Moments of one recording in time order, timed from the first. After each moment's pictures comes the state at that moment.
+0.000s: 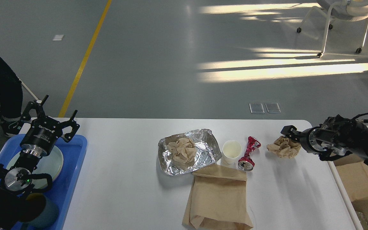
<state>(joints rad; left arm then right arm) -0.53 0.32 -1.08 -0.43 -0.06 -0.71 -0.17 1.19 -0.30 -1.04 0.63 0.12 0.15 -0.08</state>
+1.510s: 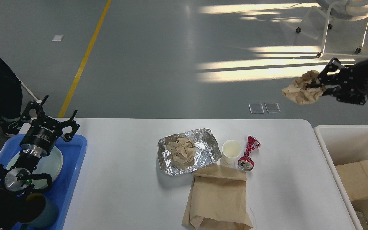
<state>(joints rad) -0.53 0.32 -1.08 -0.43 -0.06 -0.71 -0.17 2.01 -0.79 -1.06 1.13 0.10 0.66 -0.08</state>
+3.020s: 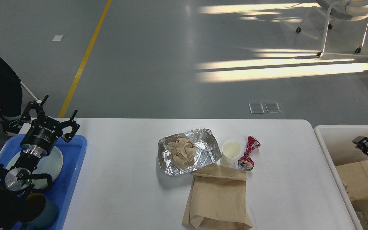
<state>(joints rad) -0.53 0.32 -1.08 -0.43 -0.06 -0.71 -0.17 1.06 -0.65 -0.90 0.67 0.12 -0.03 -0.08</state>
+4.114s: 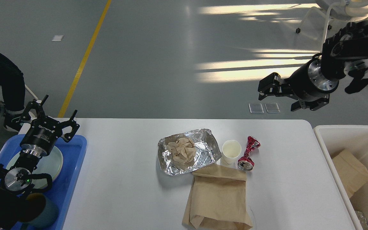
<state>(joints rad) -0.53 0.32 -1.08 -0.43 -0.06 -0.71 -0.17 2.08 -0.33 -1.25 1.34 0.12 0.42 -0.08</state>
